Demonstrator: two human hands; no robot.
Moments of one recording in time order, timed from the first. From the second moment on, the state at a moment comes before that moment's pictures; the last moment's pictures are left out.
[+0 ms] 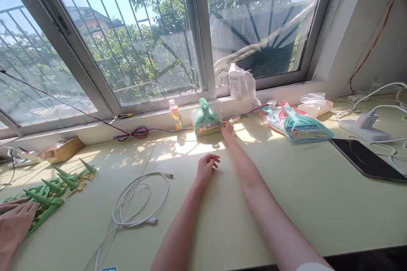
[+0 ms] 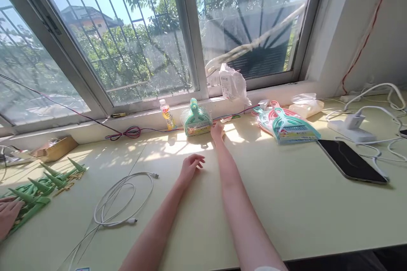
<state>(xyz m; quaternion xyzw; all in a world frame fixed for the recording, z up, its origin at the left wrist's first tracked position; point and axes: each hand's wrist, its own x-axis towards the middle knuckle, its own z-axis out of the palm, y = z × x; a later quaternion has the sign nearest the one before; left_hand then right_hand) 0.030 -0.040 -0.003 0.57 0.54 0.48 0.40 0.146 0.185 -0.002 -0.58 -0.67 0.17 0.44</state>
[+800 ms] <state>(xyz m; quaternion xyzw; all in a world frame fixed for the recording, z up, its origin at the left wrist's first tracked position) 0.019 -0.015 0.002 0.45 0.50 0.55 0.49 0.248 0.028 -0.002 -0.61 -0.69 0.16 0.35</state>
